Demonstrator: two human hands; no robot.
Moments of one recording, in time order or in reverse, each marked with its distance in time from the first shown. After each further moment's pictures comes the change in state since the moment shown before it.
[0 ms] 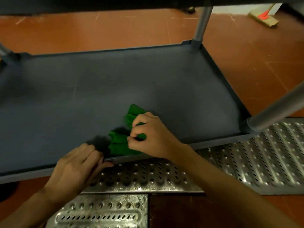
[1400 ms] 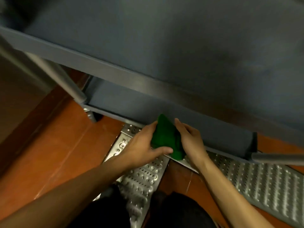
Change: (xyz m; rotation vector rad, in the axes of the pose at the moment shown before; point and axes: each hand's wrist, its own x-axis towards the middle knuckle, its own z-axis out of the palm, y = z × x) left_hand -0.002 0.069 -0.190 -0.944 -0.226 -0.937; right_hand 0.033 -0.247 -0.065 0.515 -0.147 0.914
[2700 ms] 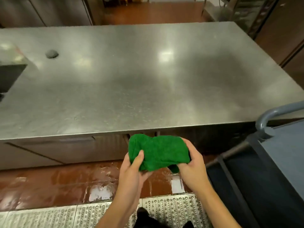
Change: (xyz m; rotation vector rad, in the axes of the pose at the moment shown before) left_hand -0.635 0.438 -0.340 -1.393 1.590 -0.199; right_hand -0.580 -0.504 0.191 -0.214 -1.092 -0.655
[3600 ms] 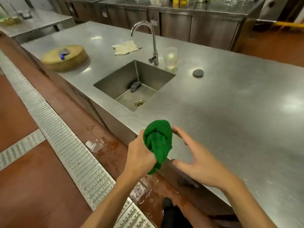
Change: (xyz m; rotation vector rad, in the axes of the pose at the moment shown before) left_hand 0.098 0.287 -0.311 0.744 0.733 0.448; right_hand 0.178 -0.137 0.430 -0.408 -1.169 -0.469
